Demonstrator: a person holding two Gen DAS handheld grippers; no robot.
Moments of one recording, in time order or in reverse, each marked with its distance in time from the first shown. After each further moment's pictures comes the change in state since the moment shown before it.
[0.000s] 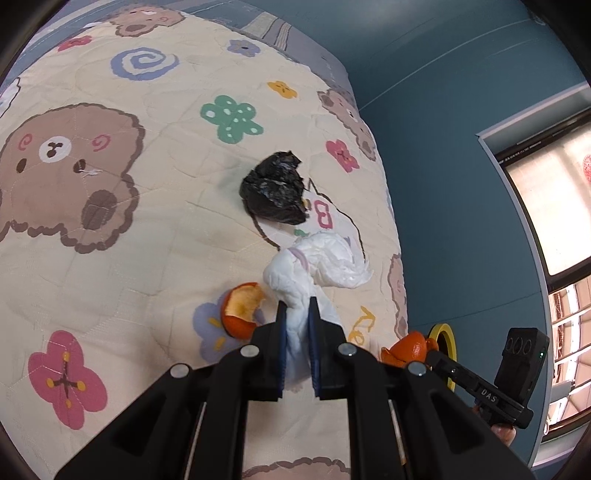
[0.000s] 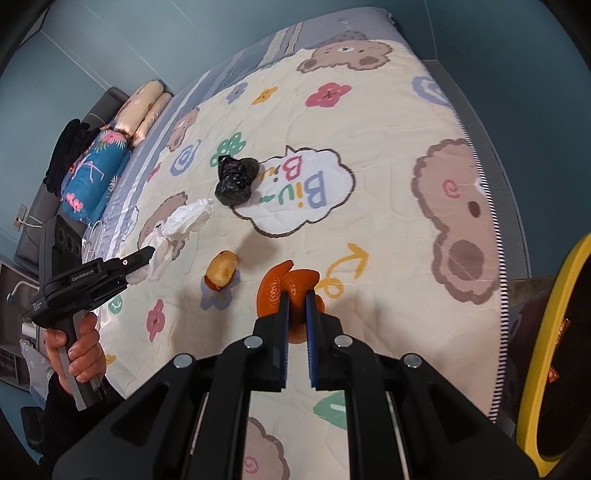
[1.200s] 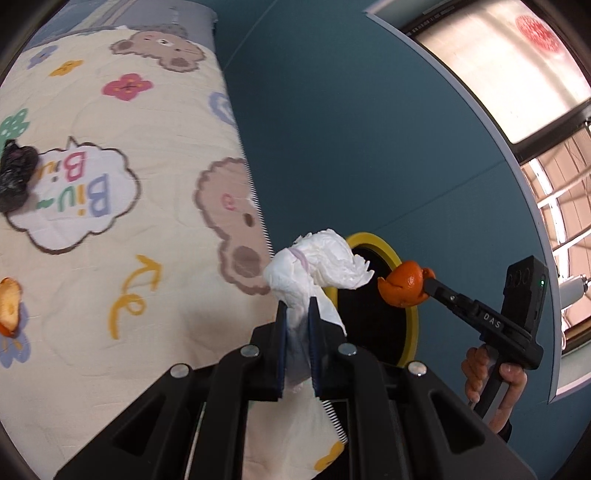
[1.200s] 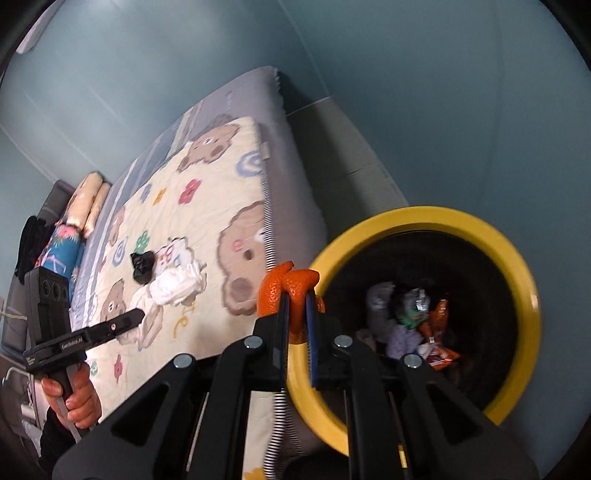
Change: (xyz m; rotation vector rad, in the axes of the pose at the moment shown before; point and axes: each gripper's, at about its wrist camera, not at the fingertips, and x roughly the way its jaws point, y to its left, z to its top) left arm 0.111 -0.231 -0.075 0.345 0.235 -0.136; right arm -0.168 -0.190 -0.043 0.265 -0.238 -0.179
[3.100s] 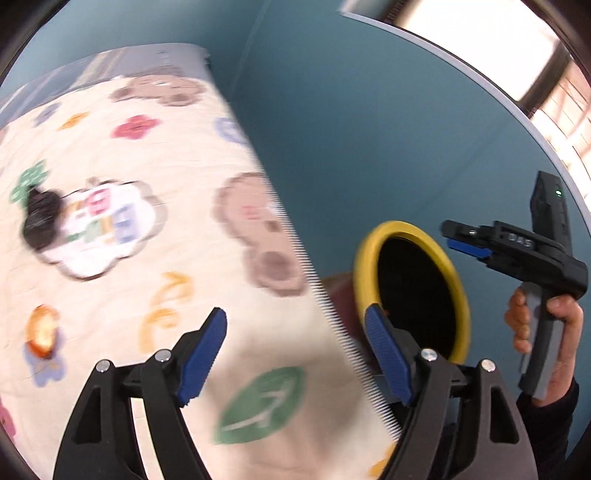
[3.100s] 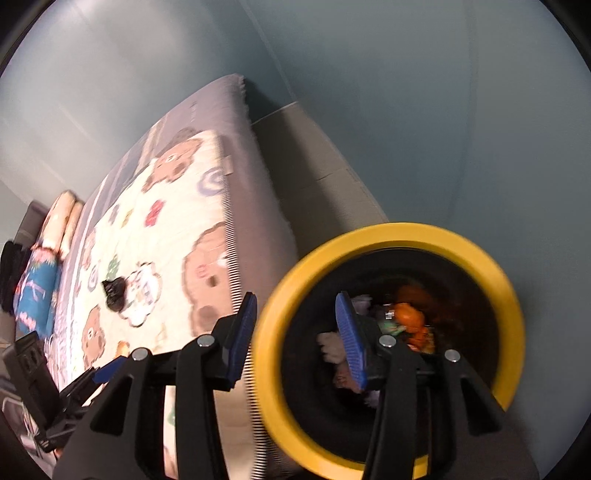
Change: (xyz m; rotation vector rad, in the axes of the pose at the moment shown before) left arm -0.015 -0.003 -0.033 0.149 -0.098 0.205; right arm 0.025 -0.004 0.028 0.044 -0.004 -0.079
